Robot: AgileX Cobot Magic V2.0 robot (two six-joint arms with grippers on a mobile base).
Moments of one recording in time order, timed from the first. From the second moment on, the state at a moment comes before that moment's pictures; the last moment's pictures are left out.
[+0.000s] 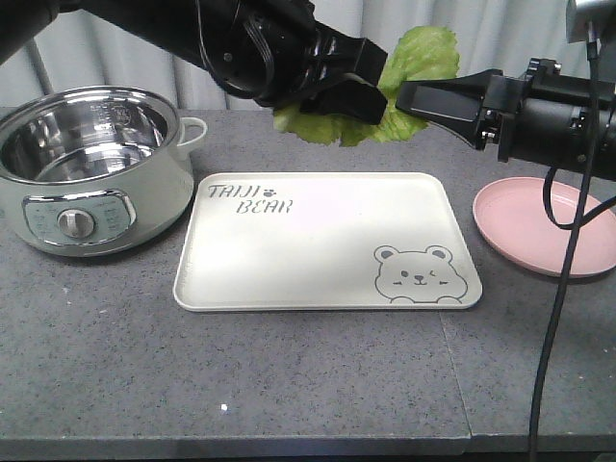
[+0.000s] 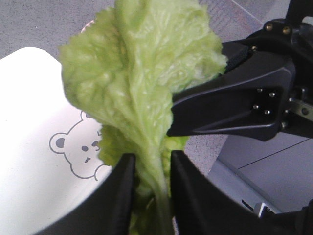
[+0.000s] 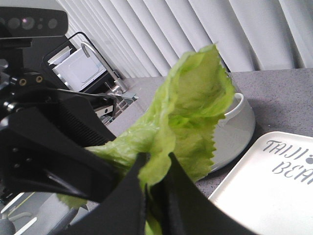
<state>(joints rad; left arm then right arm) -0.56 1.80 -2.05 -0.59 1.14 0.20 -0.01 1.43 -1.08 1.69 1.03 -1.24</state>
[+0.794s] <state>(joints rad) -0.56 1.75 -2.05 -0.39 1.26 0.16 -0.38 1.43 -1.08 1.60 0.93 -1.22</state>
